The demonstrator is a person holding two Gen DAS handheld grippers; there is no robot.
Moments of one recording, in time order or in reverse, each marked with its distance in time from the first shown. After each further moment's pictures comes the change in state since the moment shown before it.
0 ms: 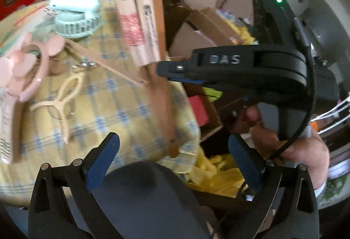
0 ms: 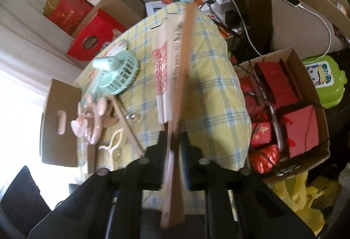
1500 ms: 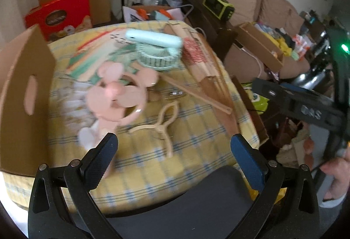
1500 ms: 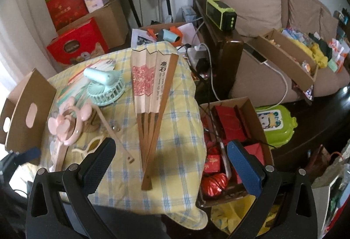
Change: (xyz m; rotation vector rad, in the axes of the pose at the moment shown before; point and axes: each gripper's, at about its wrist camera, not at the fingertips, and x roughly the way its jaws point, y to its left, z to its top) left arm -0.066 0.048 0.020 0.003 -0.107 0.315; right arm -0.037 0.036 -0.007 -0.200 -0.212 -0.314
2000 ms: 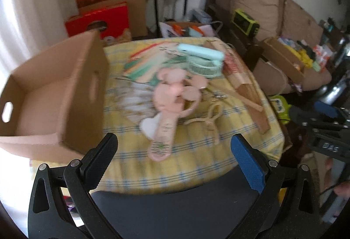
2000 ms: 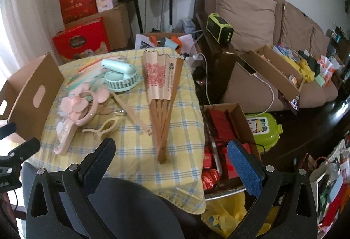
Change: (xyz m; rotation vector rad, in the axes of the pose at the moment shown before) left arm -0.055 0.042 -0.026 -0.035 -0.104 0.176; right arm -0.047 0.041 -0.046 -0.085 -0.084 -0.113
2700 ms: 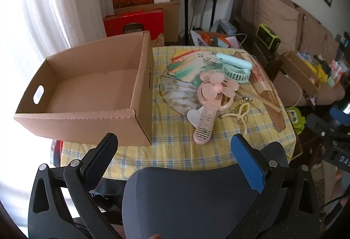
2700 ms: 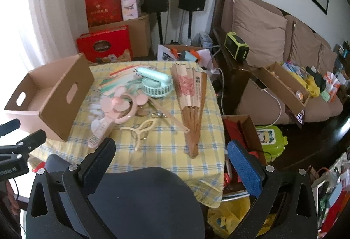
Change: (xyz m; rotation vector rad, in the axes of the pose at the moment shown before) left arm -0.059 0.049 -0.031 -0.088 -0.056 0.155; right arm -0.056 0.053 -0.015 -0.077 -0.083 0.045
